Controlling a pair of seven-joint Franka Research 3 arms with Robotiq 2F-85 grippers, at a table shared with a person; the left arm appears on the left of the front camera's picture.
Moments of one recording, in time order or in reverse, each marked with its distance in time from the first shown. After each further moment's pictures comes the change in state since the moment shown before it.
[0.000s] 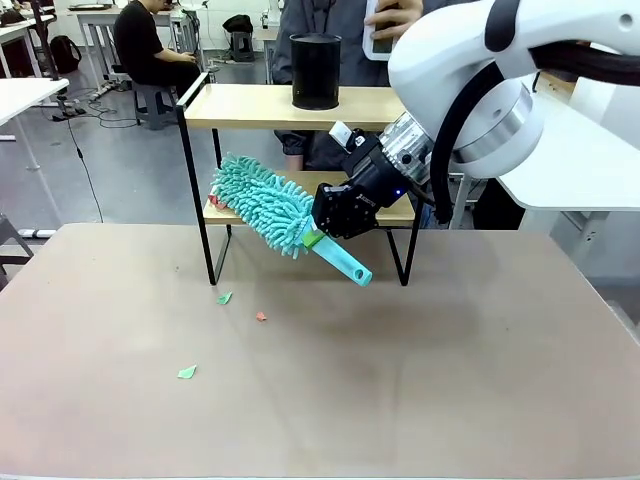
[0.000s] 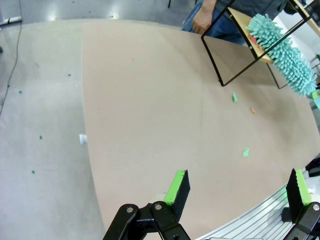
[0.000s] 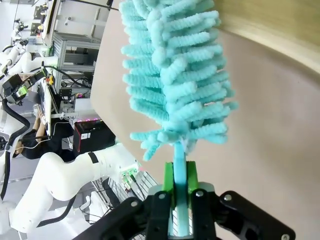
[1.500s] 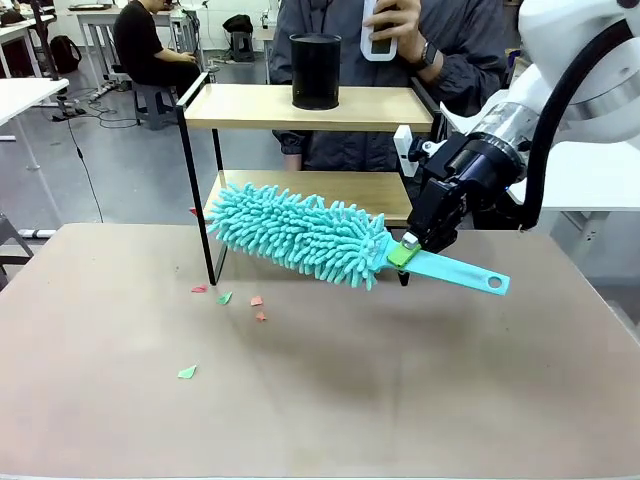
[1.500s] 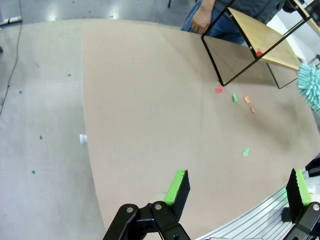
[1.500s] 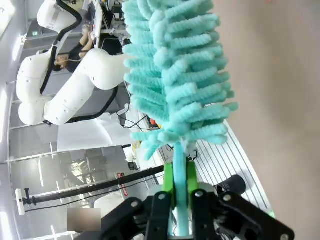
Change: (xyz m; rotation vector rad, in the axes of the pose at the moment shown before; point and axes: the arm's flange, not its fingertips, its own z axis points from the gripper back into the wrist) left arm 0.000 0.000 0.000 0.000 0.000 0.000; right arm -0.075 -0.036 0.090 0.320 0.334 0.110
